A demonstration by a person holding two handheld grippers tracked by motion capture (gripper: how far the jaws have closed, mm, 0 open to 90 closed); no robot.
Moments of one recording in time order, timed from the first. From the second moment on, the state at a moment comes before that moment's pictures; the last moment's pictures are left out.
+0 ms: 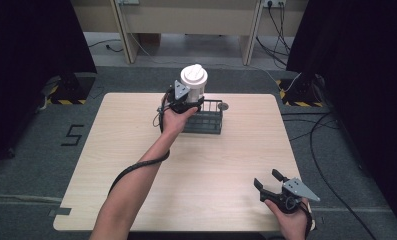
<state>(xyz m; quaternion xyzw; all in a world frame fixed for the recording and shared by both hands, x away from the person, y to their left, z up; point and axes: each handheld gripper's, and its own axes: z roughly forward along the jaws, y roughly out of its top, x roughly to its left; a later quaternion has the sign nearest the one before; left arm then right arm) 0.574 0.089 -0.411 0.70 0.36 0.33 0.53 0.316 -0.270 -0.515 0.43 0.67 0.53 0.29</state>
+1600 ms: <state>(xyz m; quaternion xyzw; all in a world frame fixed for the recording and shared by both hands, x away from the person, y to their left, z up) 0.579 0.079 -0.454 0.72 0.39 0.31 0.49 0.316 -0.269 -0.515 0.43 0.67 0.53 0.29</state>
